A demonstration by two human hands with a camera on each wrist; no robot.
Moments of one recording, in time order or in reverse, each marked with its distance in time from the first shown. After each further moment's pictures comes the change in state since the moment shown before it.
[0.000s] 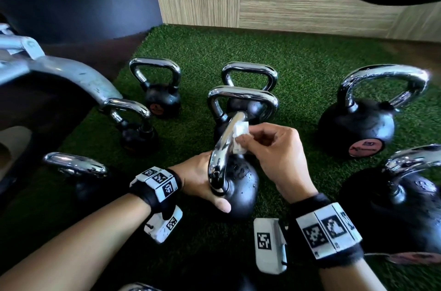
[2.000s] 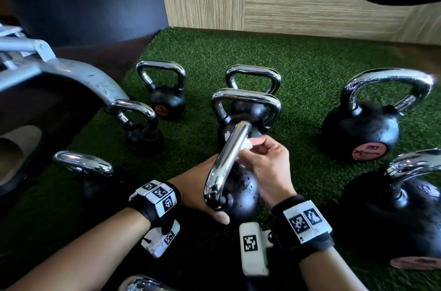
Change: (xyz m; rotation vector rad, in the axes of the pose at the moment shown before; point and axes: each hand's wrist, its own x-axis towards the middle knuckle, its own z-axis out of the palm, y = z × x) left_hand -0.025 0.008 0.015 -0.095 0.118 0.050; right_hand -0.010 0.015 0.029 0.551 0.054 0.274
